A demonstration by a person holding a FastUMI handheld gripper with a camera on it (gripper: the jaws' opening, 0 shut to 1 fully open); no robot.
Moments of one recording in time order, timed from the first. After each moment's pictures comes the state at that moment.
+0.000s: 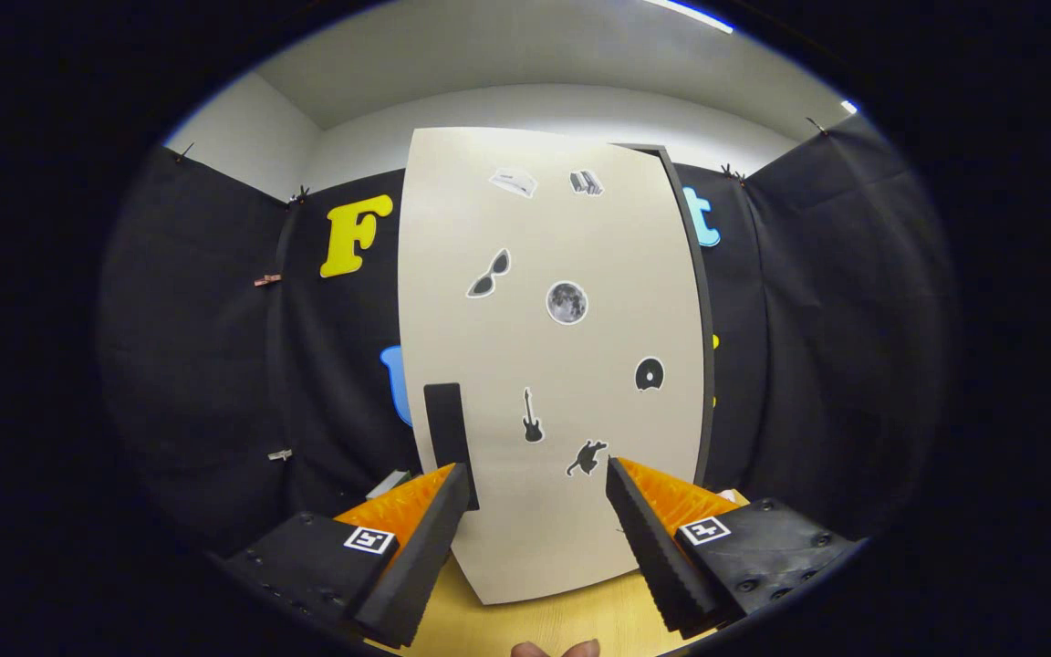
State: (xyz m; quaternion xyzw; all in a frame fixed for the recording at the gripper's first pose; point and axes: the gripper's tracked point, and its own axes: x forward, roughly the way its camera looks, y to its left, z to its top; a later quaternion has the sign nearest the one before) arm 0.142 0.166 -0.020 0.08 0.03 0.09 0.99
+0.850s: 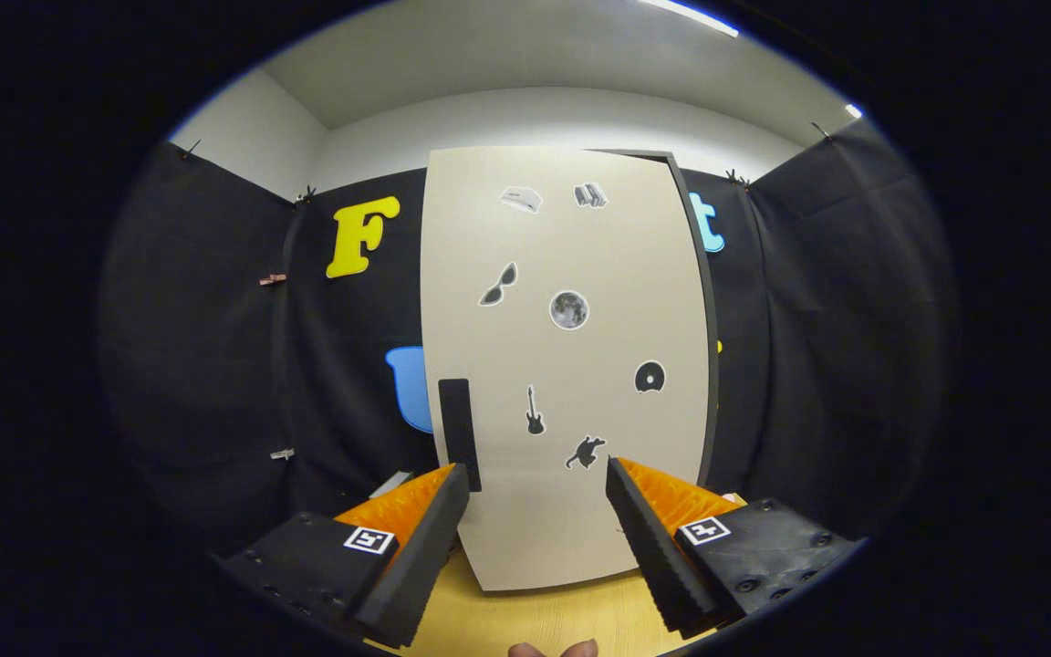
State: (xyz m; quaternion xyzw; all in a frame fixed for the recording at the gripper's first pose) arm 0.141 0.175 -0.019 0.07 0.03 0.10 0.99
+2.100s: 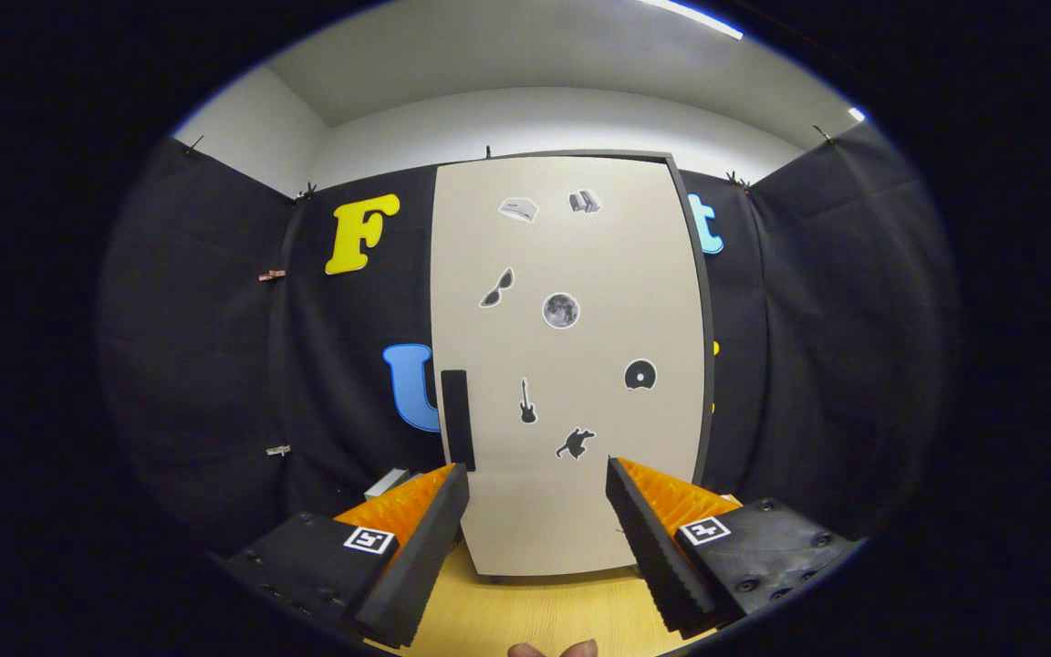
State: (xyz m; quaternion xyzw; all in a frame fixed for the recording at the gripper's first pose) arm -0.032 0.022 0.002 0.07 0.03 0.10 0.99
